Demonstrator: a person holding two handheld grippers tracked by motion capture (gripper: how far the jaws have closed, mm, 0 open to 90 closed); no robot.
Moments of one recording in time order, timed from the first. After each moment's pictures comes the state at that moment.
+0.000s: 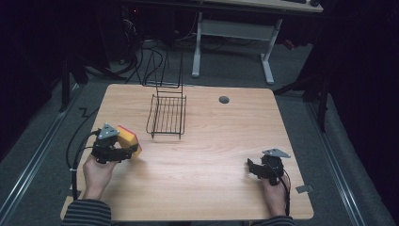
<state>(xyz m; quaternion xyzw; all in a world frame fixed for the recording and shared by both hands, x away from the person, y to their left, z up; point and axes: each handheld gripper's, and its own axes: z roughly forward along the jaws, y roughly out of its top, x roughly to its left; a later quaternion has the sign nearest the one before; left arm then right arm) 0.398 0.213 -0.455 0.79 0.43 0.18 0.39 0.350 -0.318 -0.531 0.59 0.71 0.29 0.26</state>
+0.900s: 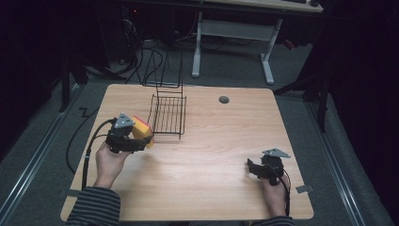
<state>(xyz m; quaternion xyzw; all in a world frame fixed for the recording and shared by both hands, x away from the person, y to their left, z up) 0.419 0.171 -0.430 0.81 0.39 0.18 0.40 0.350 -0.317 -0.531 0.59 0.71 0.29 0.26</state>
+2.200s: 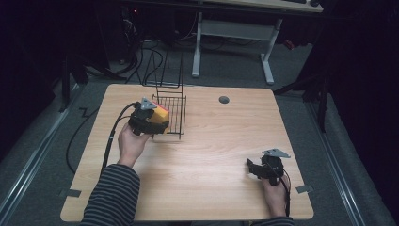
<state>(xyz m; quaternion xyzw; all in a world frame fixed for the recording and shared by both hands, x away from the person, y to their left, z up) 0.472 0.116 -0.423 0.82 0.39 0.19 0.38 0.349 -0.317 -0.531 0.59 0.71 0.29 0.26</state>
